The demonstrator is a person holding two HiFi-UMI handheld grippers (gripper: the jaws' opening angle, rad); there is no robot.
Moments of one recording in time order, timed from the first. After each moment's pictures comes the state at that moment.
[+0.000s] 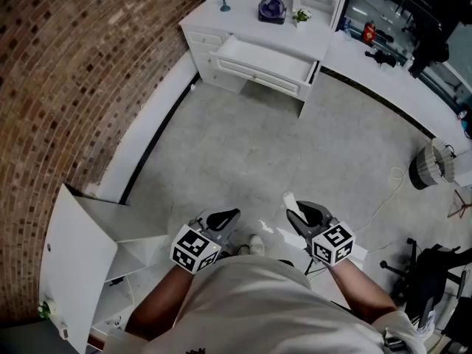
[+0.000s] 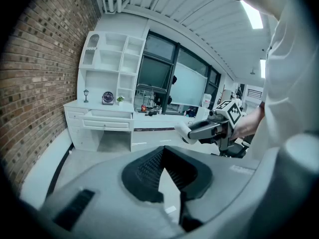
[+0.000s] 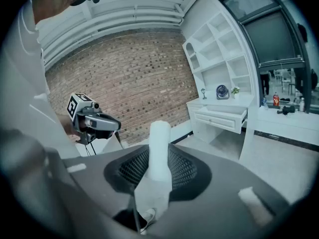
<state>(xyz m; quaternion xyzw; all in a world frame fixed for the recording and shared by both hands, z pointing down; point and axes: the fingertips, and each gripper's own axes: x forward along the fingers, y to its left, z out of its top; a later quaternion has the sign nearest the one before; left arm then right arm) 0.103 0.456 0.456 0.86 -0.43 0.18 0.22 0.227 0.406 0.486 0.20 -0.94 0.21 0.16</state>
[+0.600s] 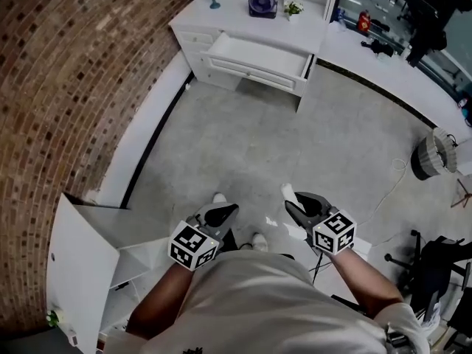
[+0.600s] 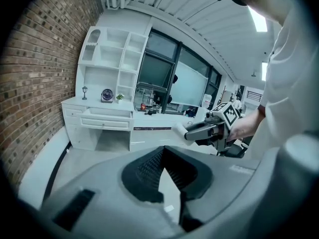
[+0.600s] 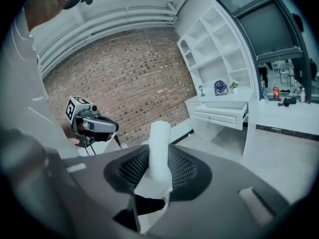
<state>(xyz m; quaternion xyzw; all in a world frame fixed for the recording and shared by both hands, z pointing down) 0.108 0.424 0.460 0.86 -0.43 0.17 0.23 0.227 0.368 0.496 0.20 -0.94 0.23 0.16</state>
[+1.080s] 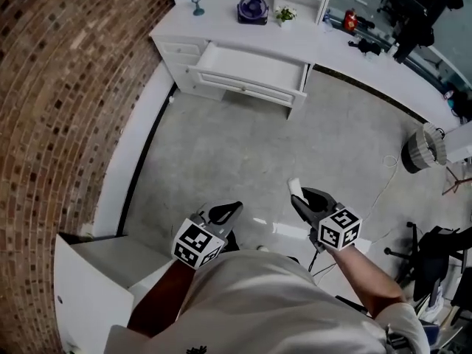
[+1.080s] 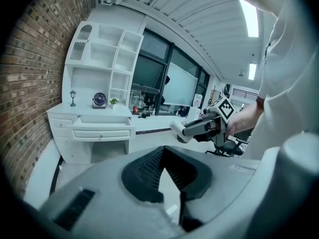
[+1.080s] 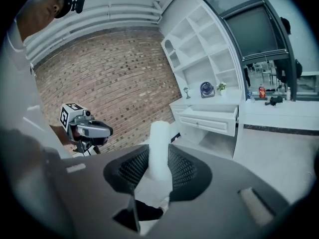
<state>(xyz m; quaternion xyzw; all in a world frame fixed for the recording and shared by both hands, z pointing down) 0.020 0.308 0.468 0.89 -0.36 0.18 0.20 0.155 0.256 0.497 0.29 -0.91 0.26 0.16</state>
